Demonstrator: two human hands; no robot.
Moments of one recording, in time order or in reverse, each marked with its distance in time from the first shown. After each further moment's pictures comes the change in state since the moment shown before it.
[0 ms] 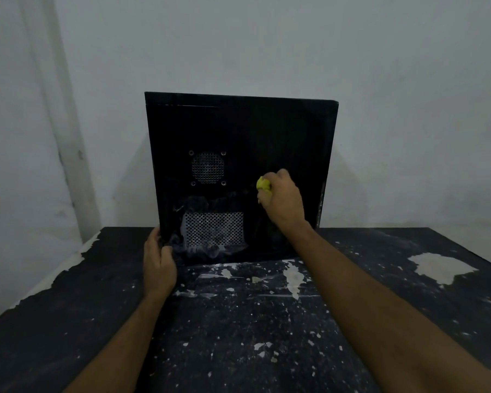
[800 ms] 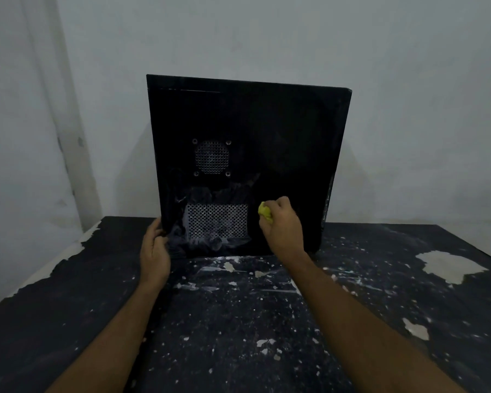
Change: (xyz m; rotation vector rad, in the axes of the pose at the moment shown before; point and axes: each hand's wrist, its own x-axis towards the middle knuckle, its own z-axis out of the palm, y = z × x) left_hand 0.019 -0.022 -0.002 -0.157 -0.018 -0.137; right_hand -0.063 0.022 0.047 -0.015 -0.082 0.050
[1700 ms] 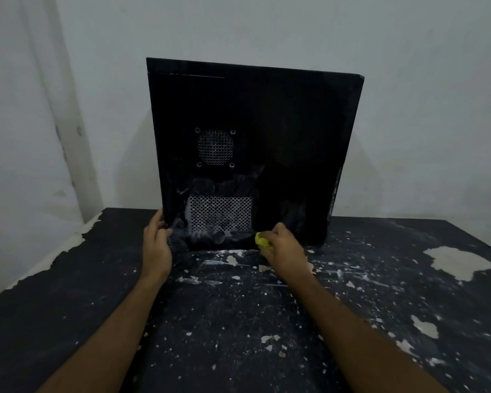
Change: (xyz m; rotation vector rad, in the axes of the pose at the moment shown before) left_hand 0.005 -0.006 -0.004 -0.008 -0.058 -0.011; right_hand -0.050 0.030 0.039 -0.071 -0.232 -0.032
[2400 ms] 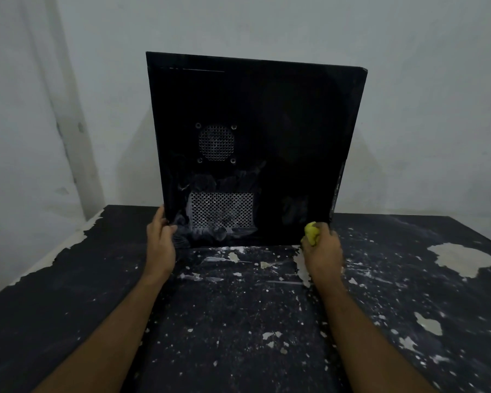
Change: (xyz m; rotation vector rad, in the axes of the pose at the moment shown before) left_hand -0.021 0.030 0.010 0.064 0.010 -0.012; right_hand -0.027 0.045 -0.023 0.190 0.322 0.476
